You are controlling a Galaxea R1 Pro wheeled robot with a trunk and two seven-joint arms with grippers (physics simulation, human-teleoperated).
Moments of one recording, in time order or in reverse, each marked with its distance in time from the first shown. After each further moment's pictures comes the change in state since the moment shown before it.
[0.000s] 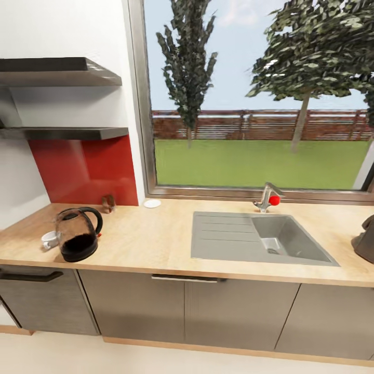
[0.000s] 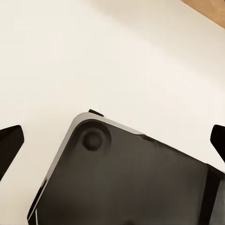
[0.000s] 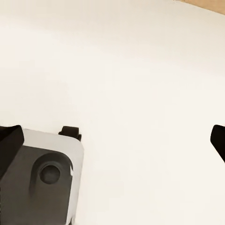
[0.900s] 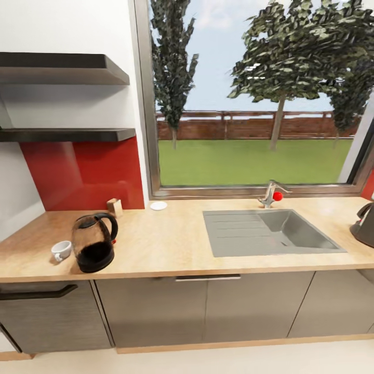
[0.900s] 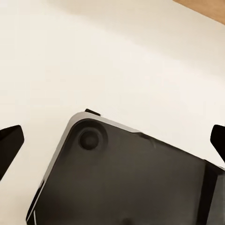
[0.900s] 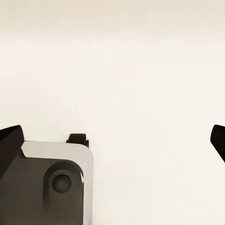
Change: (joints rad) left arm 0.000 0.000 -0.030 0.000 0.002 0.002 -0.002; right arm 0.000 0.000 0.000 0.000 -0.125 0.001 0.003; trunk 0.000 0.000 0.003
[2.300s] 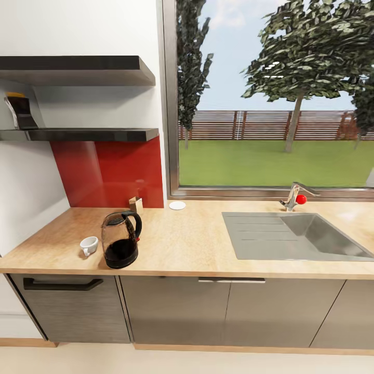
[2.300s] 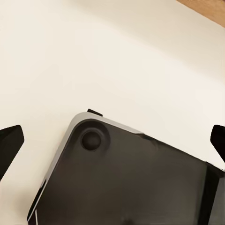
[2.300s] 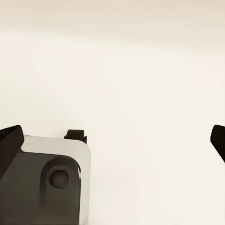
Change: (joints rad) left arm 0.000 0.004 0.006 0.000 0.012 0.002 -0.001; right arm 0.000 0.006 0.013 -0.001 0.022 0.013 -0.011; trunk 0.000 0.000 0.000
